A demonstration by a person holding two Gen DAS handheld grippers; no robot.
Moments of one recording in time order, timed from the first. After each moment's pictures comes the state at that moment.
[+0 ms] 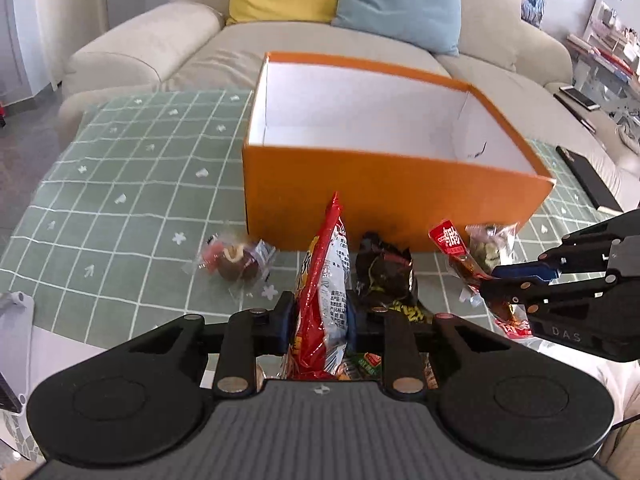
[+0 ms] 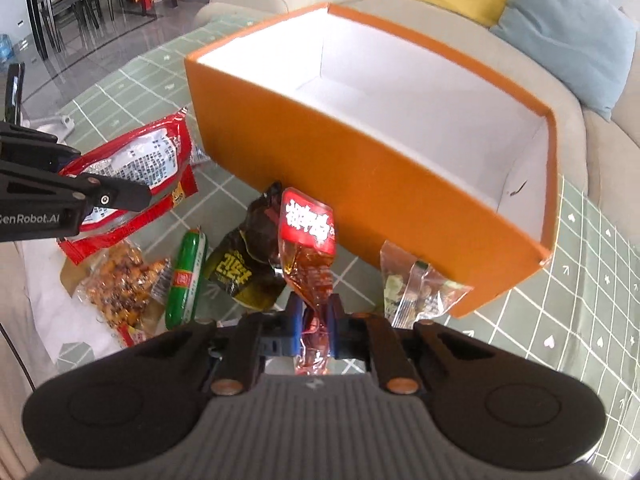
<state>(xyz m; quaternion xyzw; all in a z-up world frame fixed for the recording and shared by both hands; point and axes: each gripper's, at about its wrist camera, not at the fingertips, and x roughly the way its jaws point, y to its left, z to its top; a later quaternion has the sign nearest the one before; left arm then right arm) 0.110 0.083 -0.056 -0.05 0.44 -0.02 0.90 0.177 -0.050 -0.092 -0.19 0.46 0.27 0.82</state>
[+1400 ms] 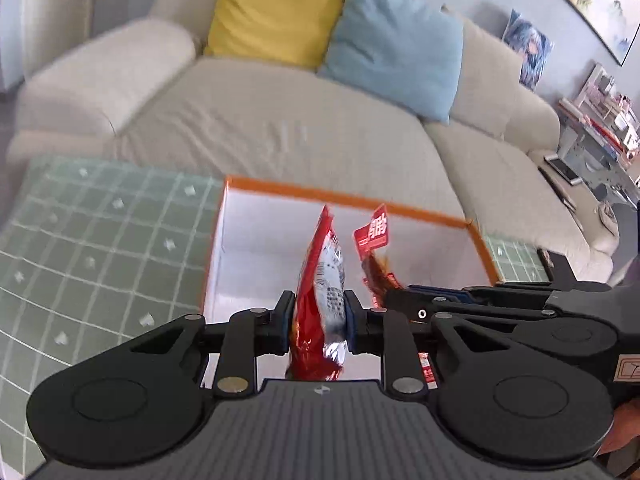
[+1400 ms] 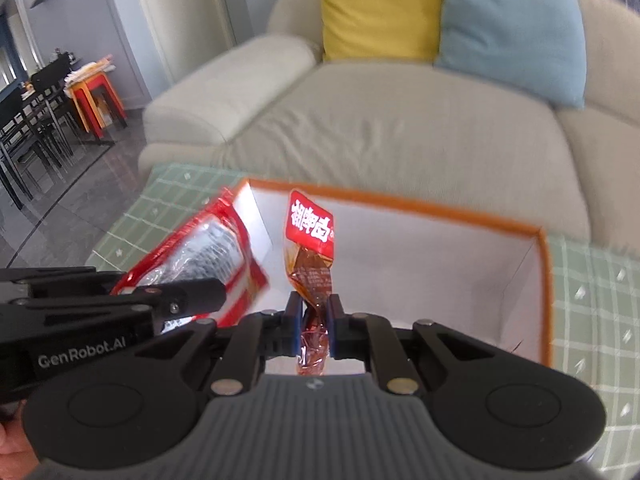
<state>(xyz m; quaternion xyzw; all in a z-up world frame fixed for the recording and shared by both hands) 0.263 0.109 -0.018 -0.13 0.41 -0.07 0.90 0.333 -0.011 -0.033 -0.01 0.44 0.22 0.87</state>
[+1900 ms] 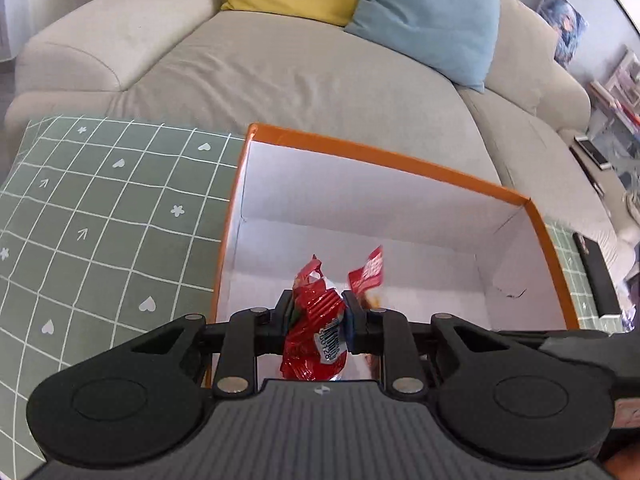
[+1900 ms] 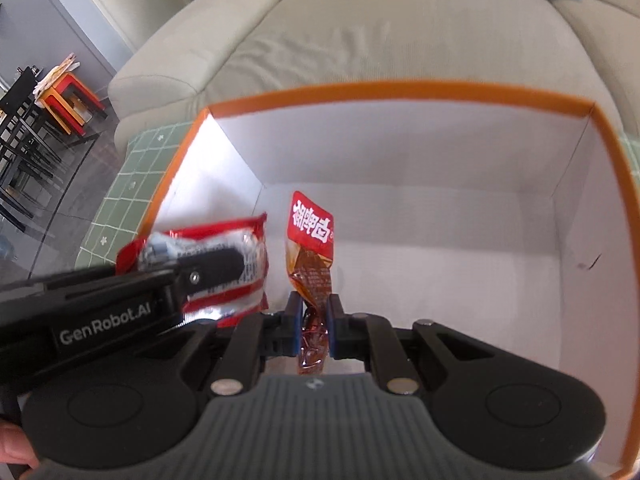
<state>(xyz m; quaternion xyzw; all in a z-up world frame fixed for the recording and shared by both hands) 0.289 0.116 -0.058 -0.13 0.46 -0.04 0.88 0.358 0.005 -0.098 0.06 0.54 0.19 0.82</state>
